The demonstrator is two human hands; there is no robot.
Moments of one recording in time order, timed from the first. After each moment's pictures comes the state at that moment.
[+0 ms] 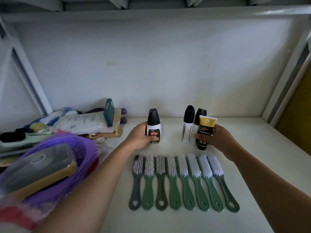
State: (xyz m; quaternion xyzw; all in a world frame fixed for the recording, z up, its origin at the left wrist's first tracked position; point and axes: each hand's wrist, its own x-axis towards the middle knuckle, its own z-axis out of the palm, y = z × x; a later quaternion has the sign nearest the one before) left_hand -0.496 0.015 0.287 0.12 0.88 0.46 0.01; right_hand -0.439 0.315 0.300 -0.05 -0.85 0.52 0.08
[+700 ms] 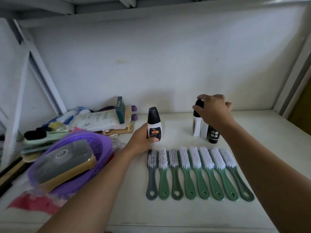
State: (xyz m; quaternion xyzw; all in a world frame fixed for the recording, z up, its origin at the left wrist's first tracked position) left_hand -0.473 -0.023 0.268 0.14 0.89 0.43 -0.04; right_hand -0.456 0.241 0.371 -0.07 -0.96 0.16 0.22
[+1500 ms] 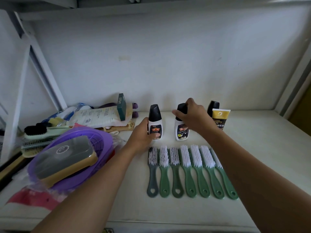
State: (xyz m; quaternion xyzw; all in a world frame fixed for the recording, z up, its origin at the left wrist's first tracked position) left_hand -0.477 -0.025 0.264 0.13 0.87 0.46 -0.08; right_hand -0.451 0.192 0.355 0.00 -0.94 0.32 0.14
